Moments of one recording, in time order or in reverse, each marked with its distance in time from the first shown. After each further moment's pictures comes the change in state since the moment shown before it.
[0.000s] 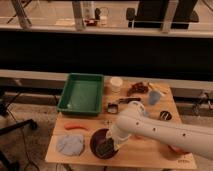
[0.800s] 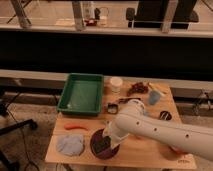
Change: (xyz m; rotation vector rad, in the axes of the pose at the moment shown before) arm -0.028 -0.013 -0.023 0.051 -0.026 -0.014
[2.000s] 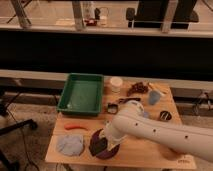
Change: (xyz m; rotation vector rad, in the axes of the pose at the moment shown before) arm -0.016 -0.002 0.003 0.012 -0.036 -0.017
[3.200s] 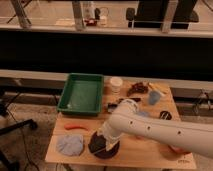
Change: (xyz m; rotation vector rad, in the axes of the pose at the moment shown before) arm 0.002 -0.010 0.008 -0.020 0.026 0.024
